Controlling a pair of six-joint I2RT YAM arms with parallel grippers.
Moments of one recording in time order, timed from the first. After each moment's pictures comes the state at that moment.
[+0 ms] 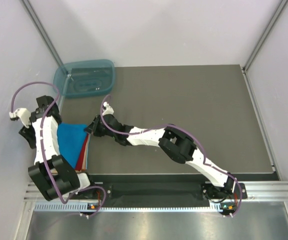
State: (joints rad) left arm 0.43 1.27 1.10 -0.98 -1.00 -0.77; right arm 1.14 2.51 1.94 0.32 0.06 1.11
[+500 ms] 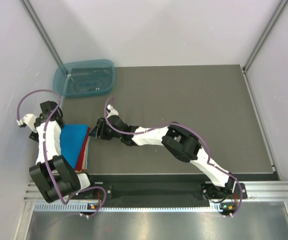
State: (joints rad) left arm 0.43 1.24 0.98 -0.87 -0.74 -0.81; right arm 1.12 2.44 1.79 0.31 -0.02 1.05
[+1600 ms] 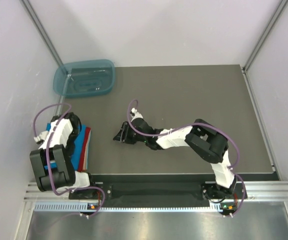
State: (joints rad) left arm 0.24 1.38 0.89 -1.29 -0.73 -1.40; right arm 1.05 2.04 1.16 0.40 -0.04 1.04
